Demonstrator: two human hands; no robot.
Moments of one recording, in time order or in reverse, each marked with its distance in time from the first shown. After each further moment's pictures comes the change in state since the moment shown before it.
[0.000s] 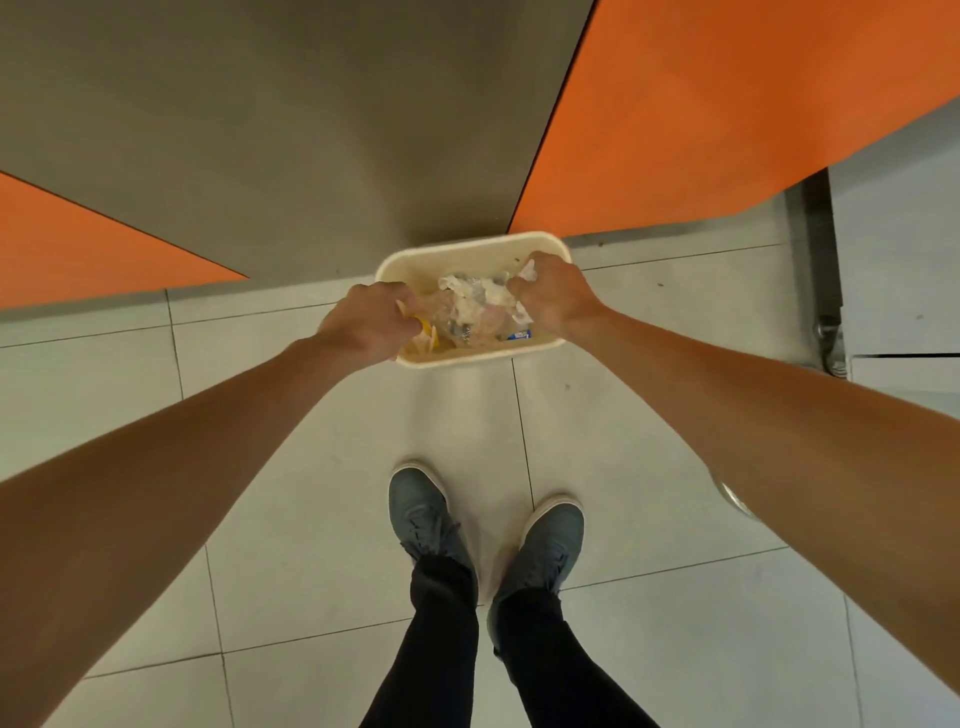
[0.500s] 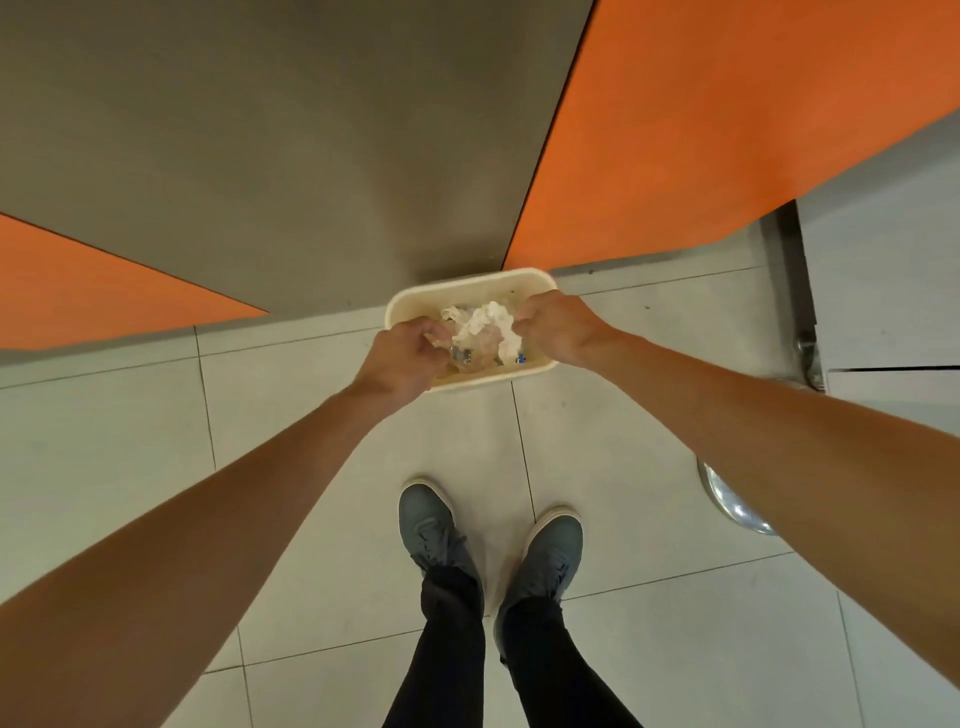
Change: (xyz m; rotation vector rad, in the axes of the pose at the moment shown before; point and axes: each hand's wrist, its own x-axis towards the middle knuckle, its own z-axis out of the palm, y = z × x) left_hand -0.050 0.040 -0.005 -0.321 0.027 0.048; right_hand -0.045 -0.019 -0.046 -0.108 -0.163 -0.036
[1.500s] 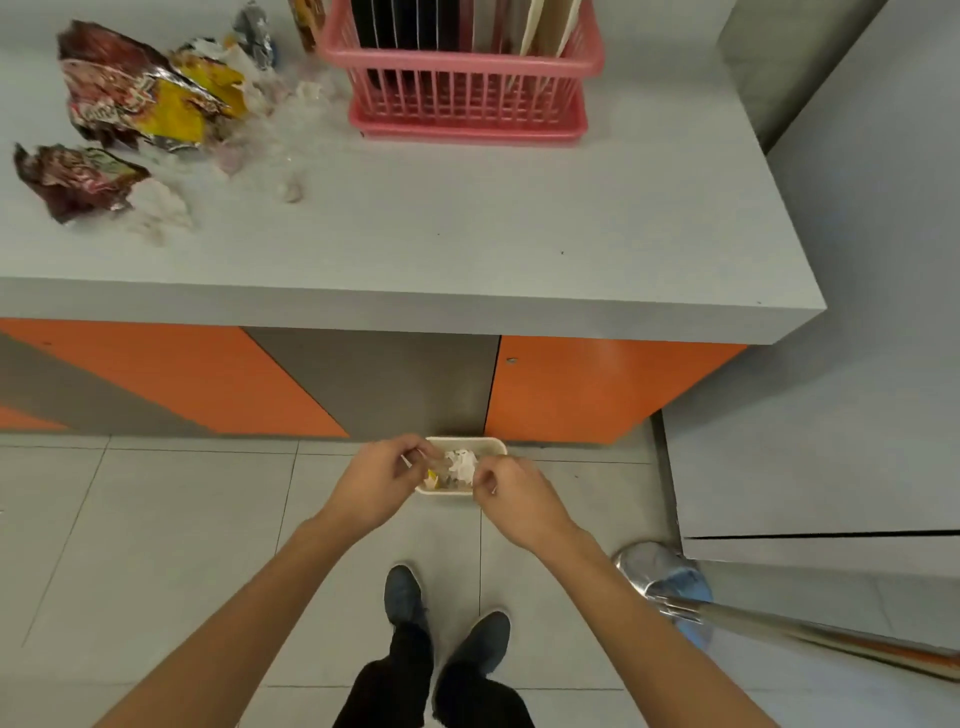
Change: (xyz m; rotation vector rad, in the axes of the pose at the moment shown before) left_hand -0.383 0.233 -0.121 0.031 0.306 0.295; right_hand -0.405 -0.127 -0.153 -0.160 0.195 -0.419
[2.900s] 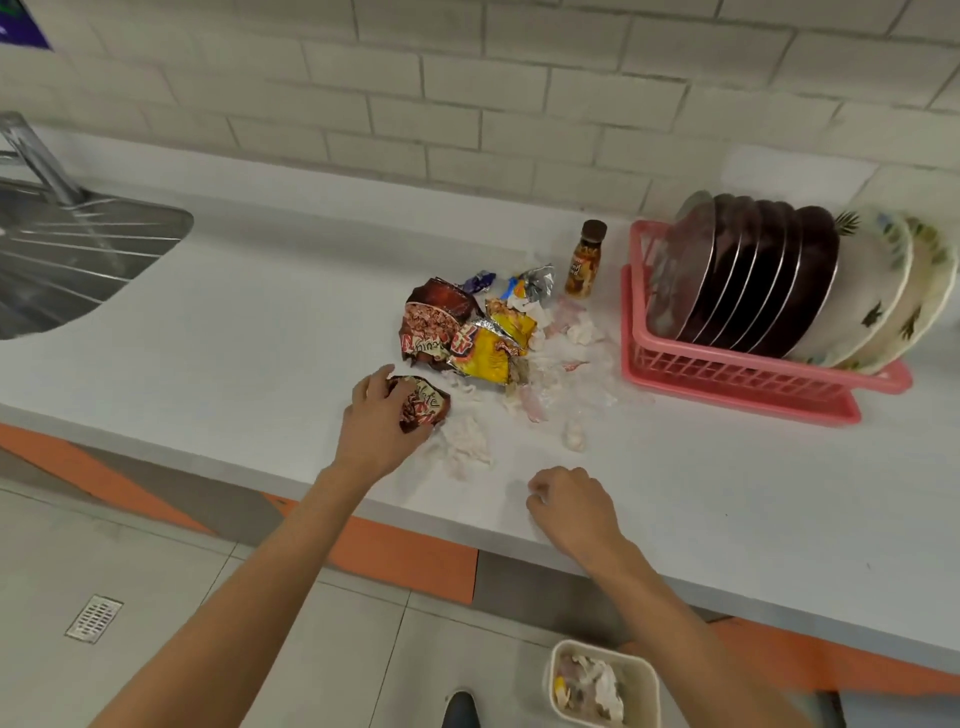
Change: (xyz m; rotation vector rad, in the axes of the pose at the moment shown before) left_hand 0.156 -0.134 -0.423 0.414 0.493 -0.043; right_hand 0.250 -0.328 -0.026 -0.285 0.113 -0.047
